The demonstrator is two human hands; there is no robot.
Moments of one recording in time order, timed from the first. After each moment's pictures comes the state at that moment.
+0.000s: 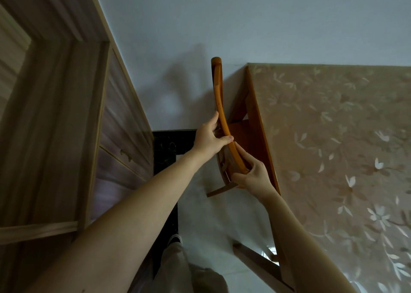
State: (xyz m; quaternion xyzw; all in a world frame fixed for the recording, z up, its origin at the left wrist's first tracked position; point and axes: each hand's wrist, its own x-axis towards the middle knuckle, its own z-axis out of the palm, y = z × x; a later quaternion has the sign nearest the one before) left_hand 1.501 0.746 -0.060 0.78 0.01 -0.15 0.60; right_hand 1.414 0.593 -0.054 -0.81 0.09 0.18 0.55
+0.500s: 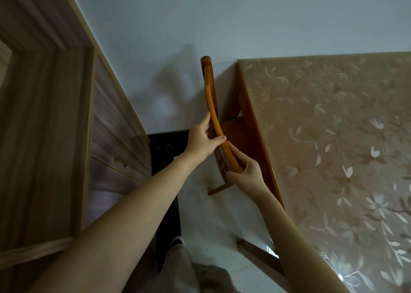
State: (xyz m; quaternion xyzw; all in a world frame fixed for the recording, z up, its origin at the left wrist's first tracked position) left_hand 1.508 0.747 -0.064 0.80 0.01 -0.16 0.58; right_hand 1.417 0.599 -0.071 -0.81 0.13 0.15 0.56
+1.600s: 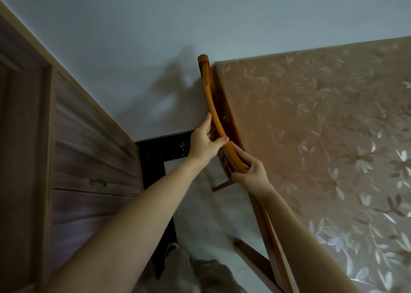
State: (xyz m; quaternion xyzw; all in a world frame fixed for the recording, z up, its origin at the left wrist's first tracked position) left_hand 1.548 0.663 -0.074 0.77 0.01 -0.17 0.62; right_hand 1.453 0.516 -0.073 -0.78 0.14 0.15 0.59
